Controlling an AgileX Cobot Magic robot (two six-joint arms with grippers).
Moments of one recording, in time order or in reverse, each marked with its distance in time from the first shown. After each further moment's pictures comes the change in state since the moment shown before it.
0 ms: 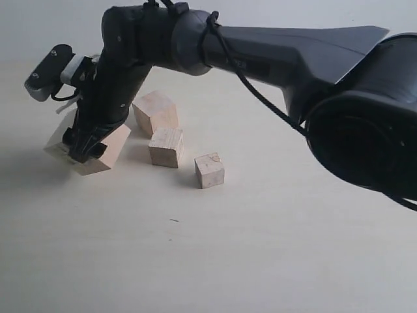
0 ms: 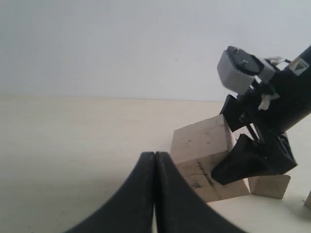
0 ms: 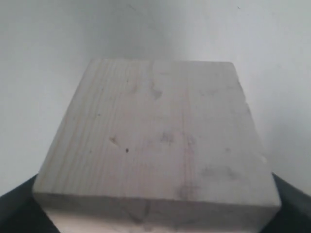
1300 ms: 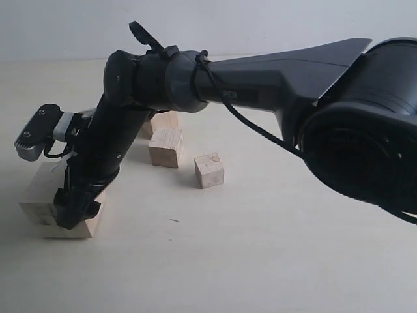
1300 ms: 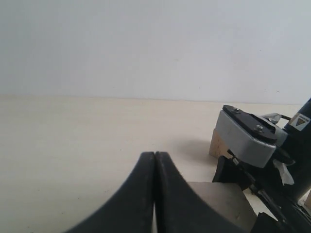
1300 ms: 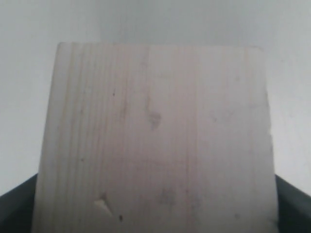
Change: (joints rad) left arm 0.000 0.000 0.000 0.000 0.000 0.000; right arm 0.043 0.015 0.196 0.280 0.019 -0.270
